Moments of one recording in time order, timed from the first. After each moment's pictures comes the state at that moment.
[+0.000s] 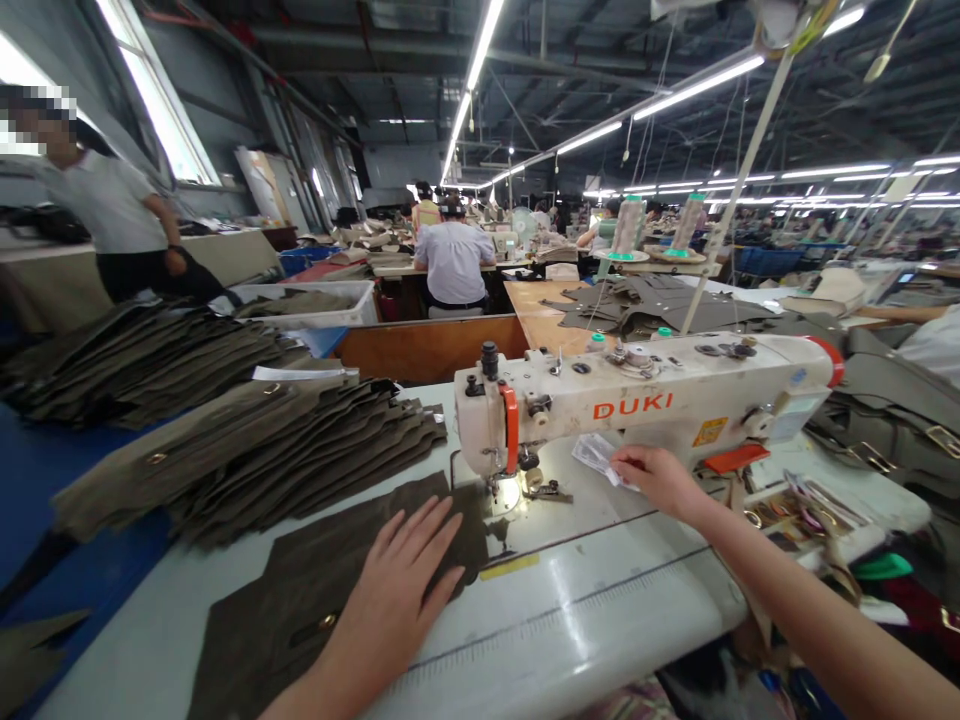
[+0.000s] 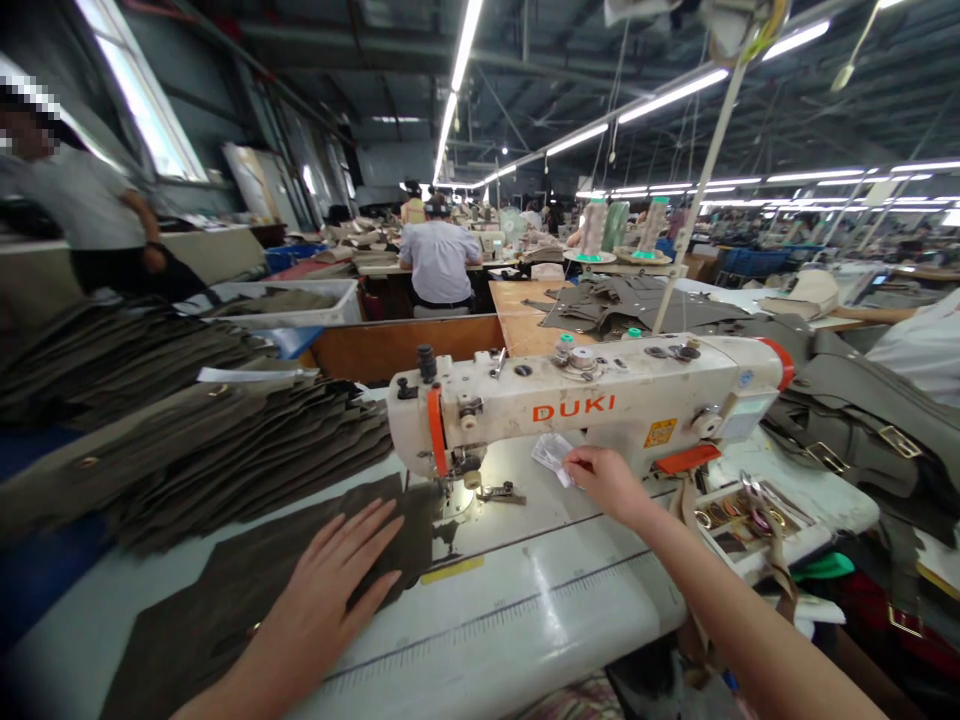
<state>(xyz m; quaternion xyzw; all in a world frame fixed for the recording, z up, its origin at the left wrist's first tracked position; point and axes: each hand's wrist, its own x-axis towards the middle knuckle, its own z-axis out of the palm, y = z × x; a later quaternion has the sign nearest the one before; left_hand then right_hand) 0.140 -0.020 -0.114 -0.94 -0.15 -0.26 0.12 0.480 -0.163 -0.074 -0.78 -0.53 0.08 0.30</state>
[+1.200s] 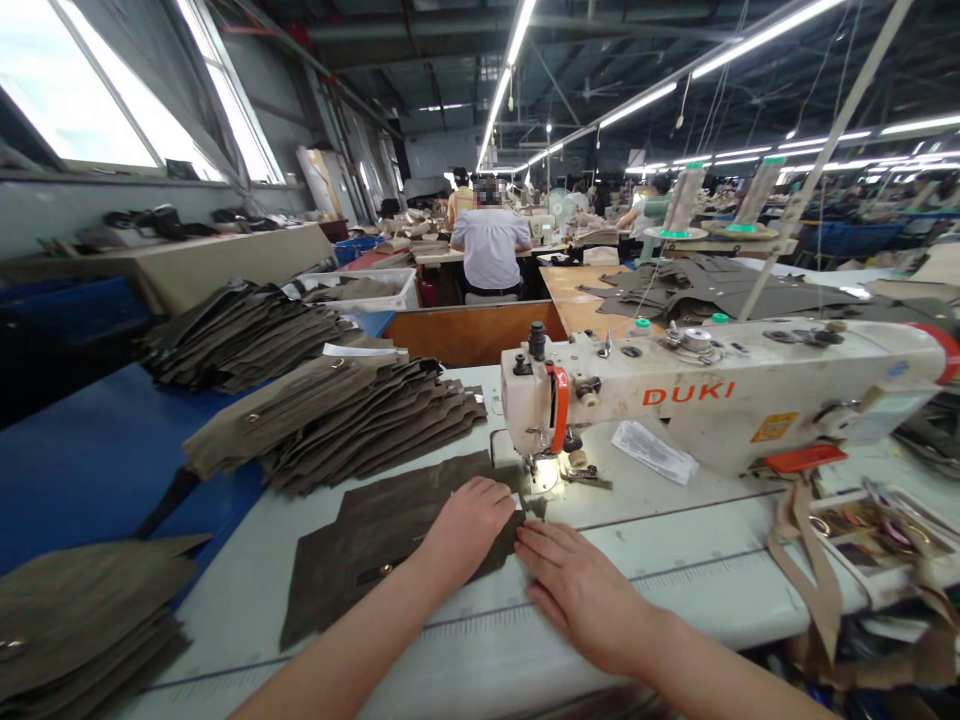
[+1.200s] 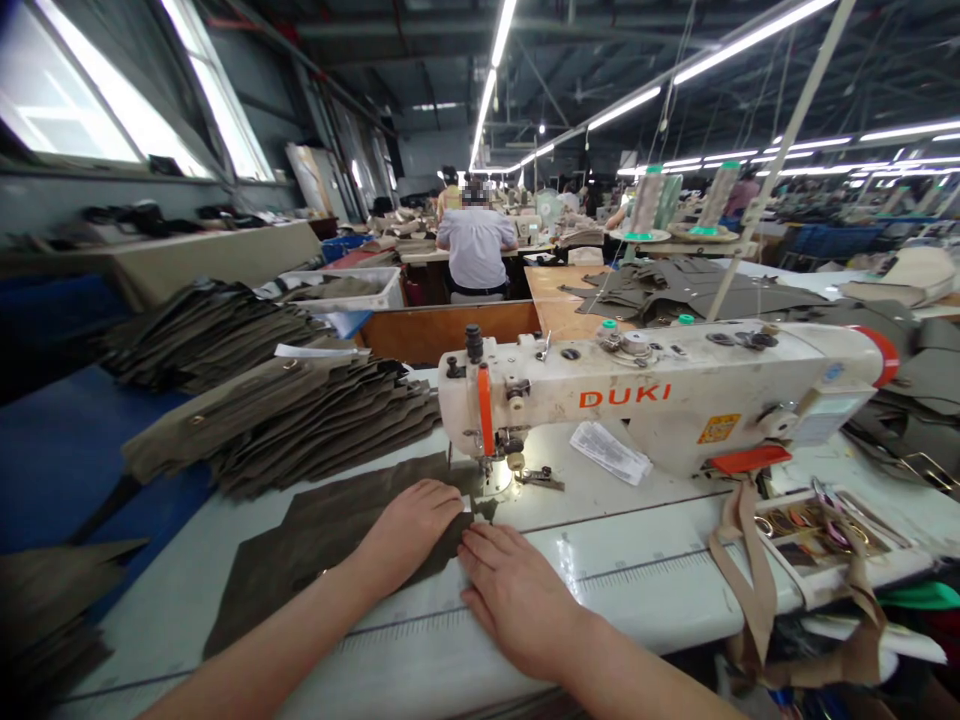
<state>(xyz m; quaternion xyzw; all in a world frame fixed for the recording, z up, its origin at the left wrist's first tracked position) 0.177 -0.012 -0.104 -0.99 -0.12 -0.12 0.04 0.318 -0.159 -0.121 -0.58 -0.79 0.06 0.20</state>
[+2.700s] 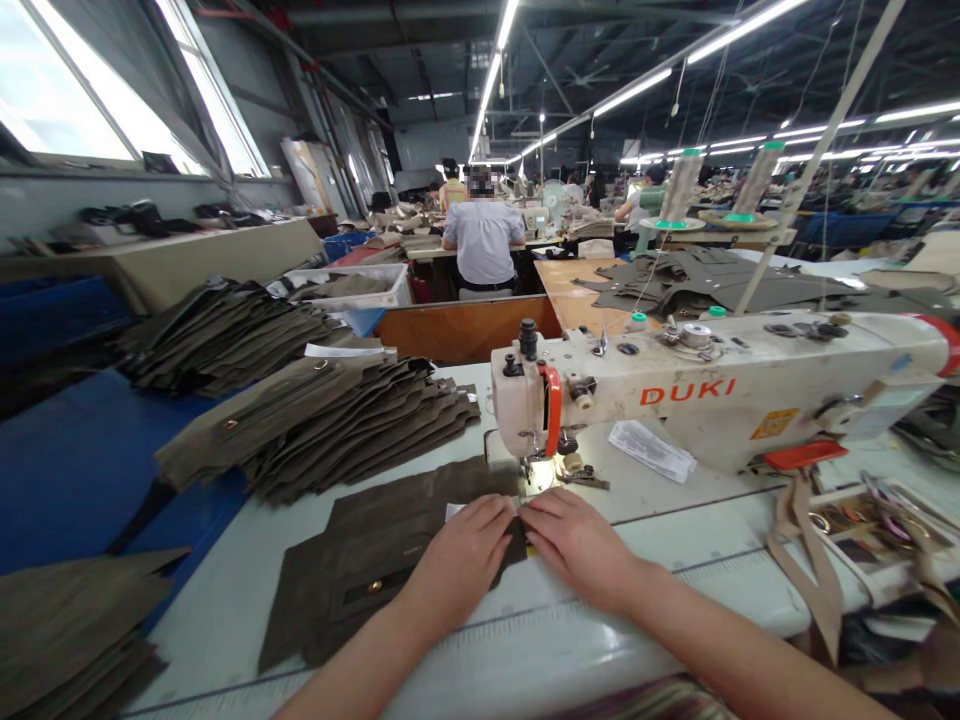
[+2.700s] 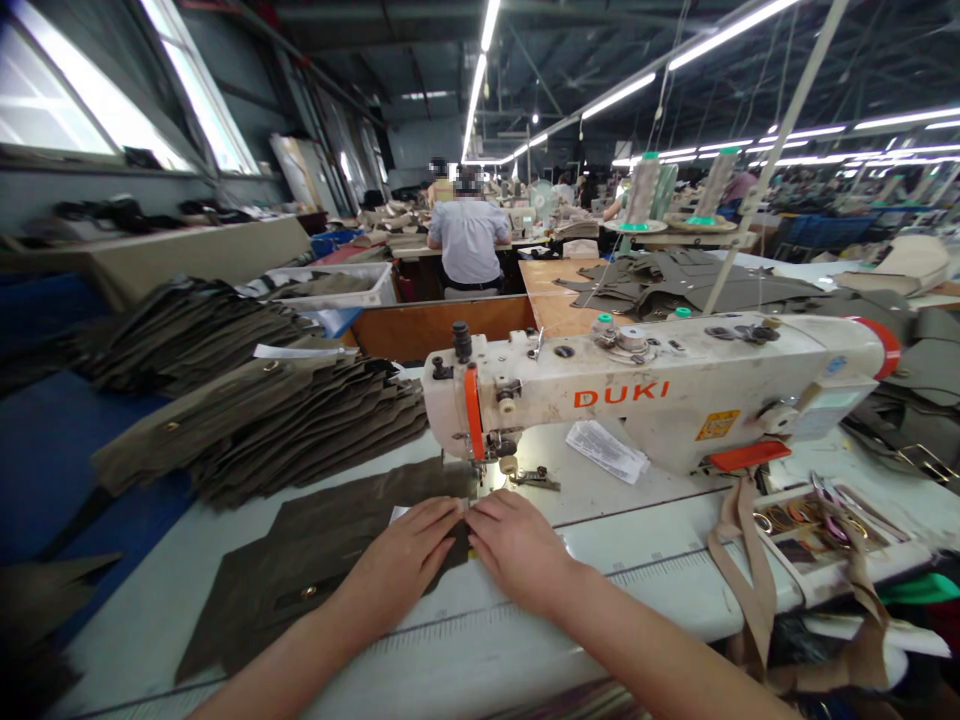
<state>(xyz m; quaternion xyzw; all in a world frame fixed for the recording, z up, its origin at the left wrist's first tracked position) 0.166 -0.029 -0.126 -0.97 -0.13 -0.21 0.01 0.340 -0.128 -0.110 -0.59 -0.77 0.03 0.23</state>
